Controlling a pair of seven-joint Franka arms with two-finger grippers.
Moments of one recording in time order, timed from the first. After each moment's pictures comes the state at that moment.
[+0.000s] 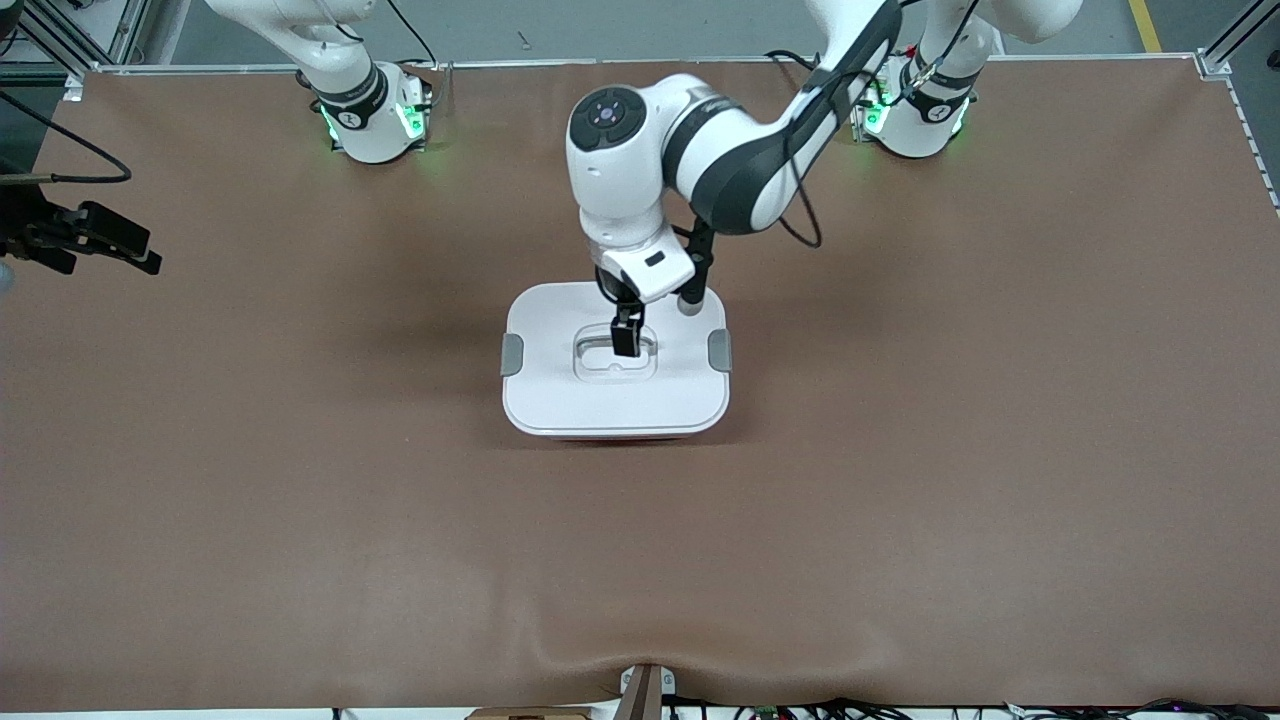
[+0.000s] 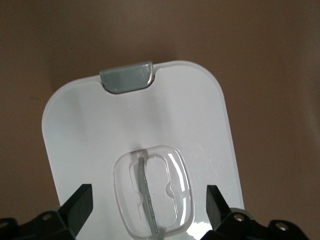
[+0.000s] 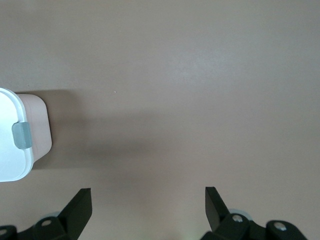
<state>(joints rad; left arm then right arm) -0.82 0.55 -0.03 -1.30 0.17 1.91 -2.25 -0.04 -0.01 -0.01 -1.56 0.04 1.52 -0.01</state>
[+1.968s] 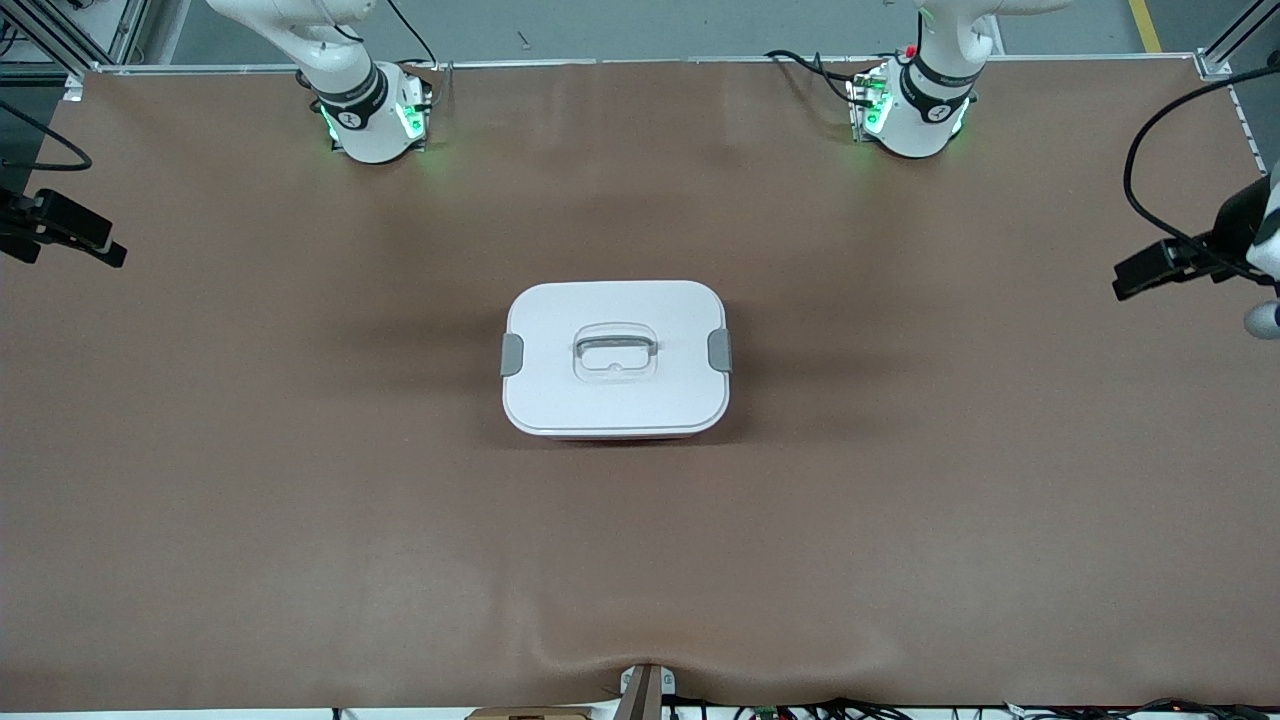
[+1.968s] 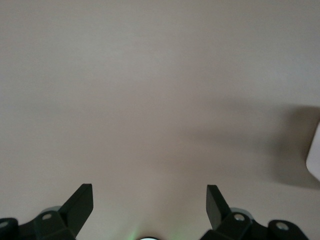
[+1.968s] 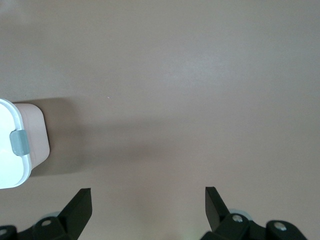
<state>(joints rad) -0.03 0.10 -0.03 -1.40 0.06 1.43 -0.17 -0.07 -0.02 -0.02 -1.54 0.04 1.50 -0.01</state>
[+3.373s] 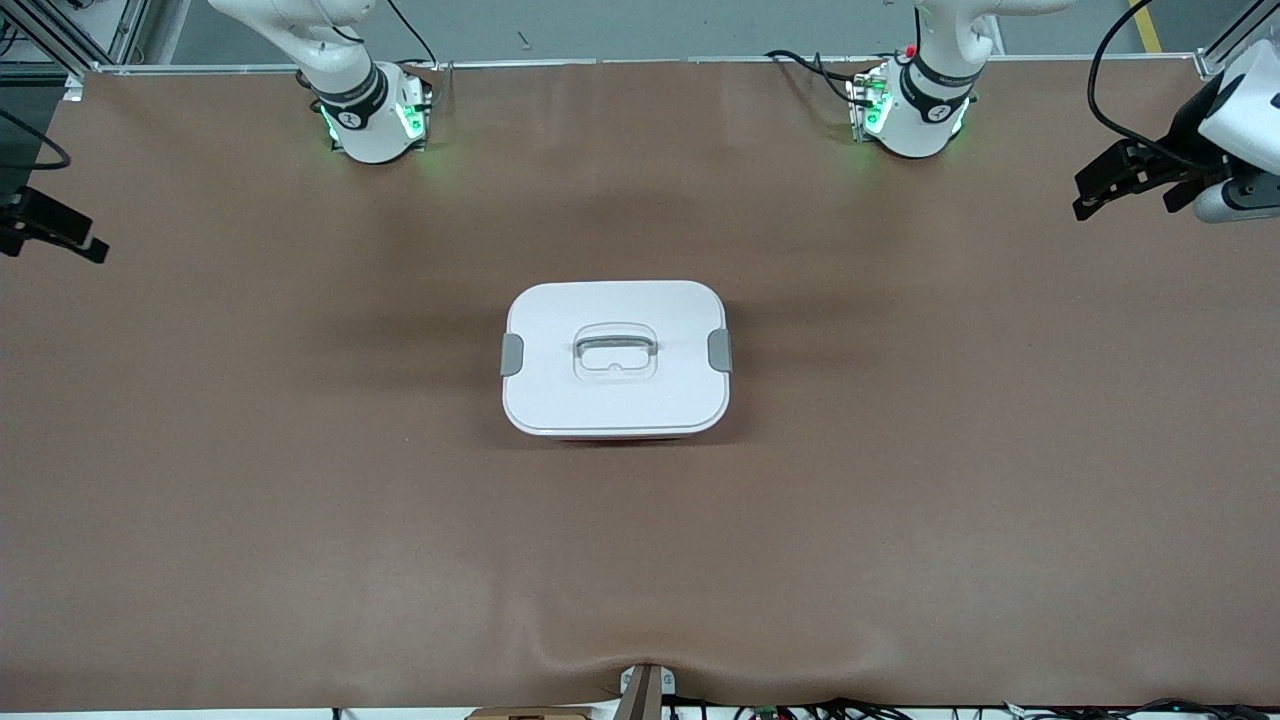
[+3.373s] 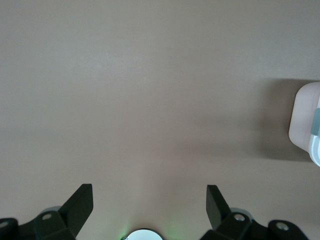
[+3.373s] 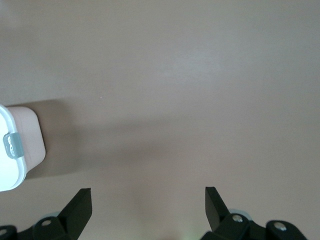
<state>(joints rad) -0.06 -0.16 -0.03 -1.70 0.01 1.52 -0.16 -0.12 -0.02 -0.02 -1.52 0.04 1.48 -0.01</state>
